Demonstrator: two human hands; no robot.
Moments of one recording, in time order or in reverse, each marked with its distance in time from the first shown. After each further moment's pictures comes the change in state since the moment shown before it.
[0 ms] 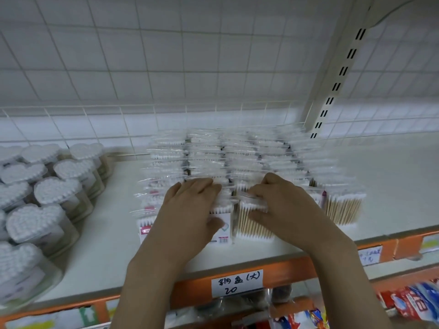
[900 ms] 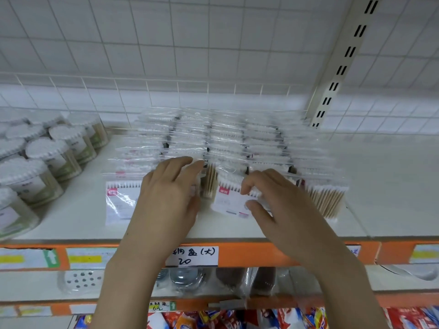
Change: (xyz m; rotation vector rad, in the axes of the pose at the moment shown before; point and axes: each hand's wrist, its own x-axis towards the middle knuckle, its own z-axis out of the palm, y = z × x) left_hand -0.016 0.064 0.018 -0.039 0.297 -0.173; right_hand -0.048 0.053 -0.003 0.174 0.120 -0.263
